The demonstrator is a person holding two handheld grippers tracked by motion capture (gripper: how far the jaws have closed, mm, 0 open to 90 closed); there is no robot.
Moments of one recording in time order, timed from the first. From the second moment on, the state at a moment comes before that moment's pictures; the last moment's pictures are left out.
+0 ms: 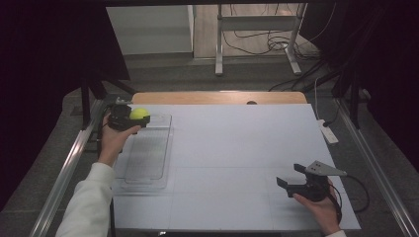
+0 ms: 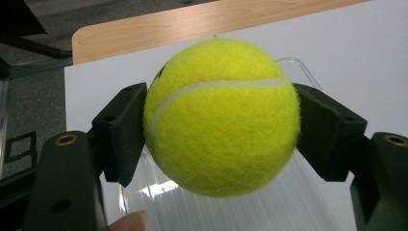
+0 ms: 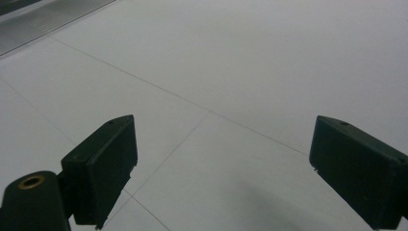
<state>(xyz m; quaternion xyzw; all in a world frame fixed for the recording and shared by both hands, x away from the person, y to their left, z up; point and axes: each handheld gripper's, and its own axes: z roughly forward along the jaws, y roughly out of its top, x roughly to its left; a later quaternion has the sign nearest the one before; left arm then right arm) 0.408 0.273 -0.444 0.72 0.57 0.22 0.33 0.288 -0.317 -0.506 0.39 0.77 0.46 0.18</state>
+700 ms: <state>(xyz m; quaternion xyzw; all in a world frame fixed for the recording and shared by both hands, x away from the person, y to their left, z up) 0.413 0.269 -0.457 0.73 0.57 0.21 0.31 0.288 -0.318 -0.506 0.39 0.78 0.46 0.18</state>
